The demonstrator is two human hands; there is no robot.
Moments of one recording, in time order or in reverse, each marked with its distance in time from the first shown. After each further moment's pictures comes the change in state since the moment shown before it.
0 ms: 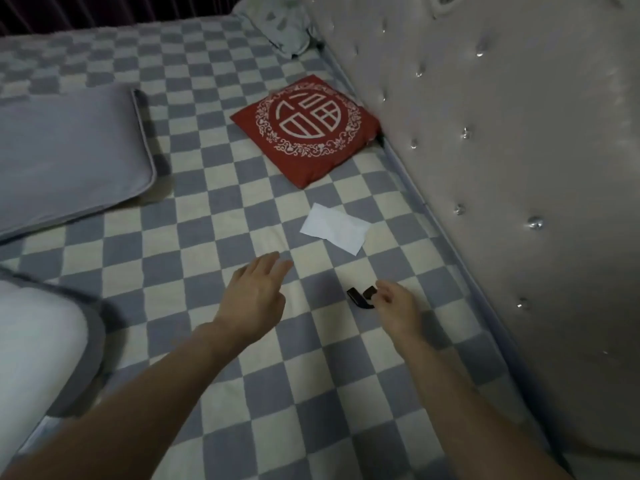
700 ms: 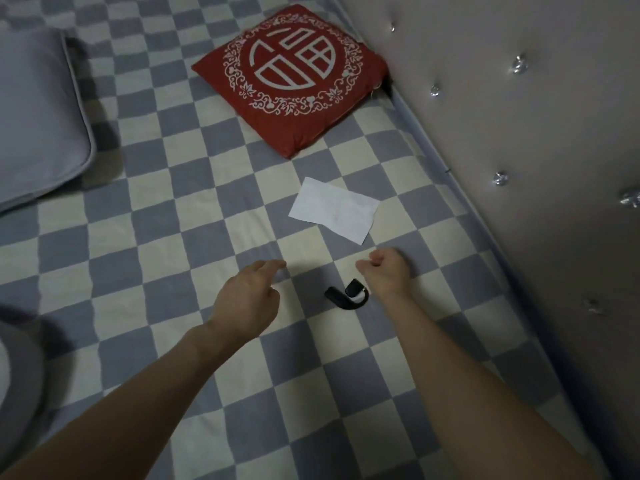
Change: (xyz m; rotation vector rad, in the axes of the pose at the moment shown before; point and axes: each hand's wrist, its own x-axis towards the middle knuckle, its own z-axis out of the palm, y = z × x) left_hand 0.068 -0.024 0.080 -0.197 -0.189 -0.204; right_hand 0.114 0.014 0.051 -0.023 0.055 0.091
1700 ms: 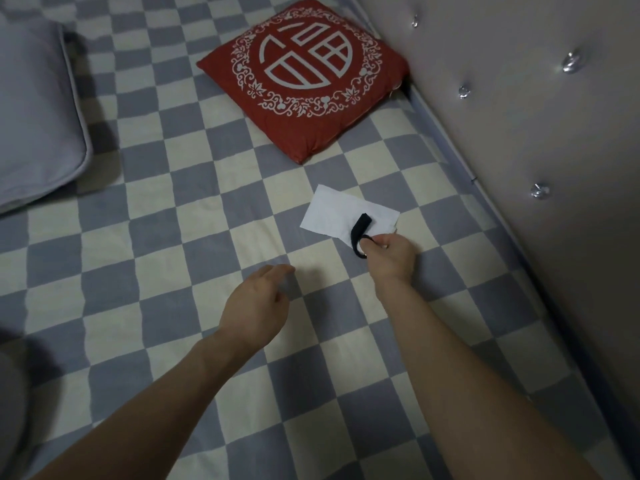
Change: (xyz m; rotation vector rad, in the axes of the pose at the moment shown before) left_hand 0.035 -0.018 0.009 -0.090 0.014 -0.020; right_hand 0.041 -0.036 0.034 0.265 0.147 0.003
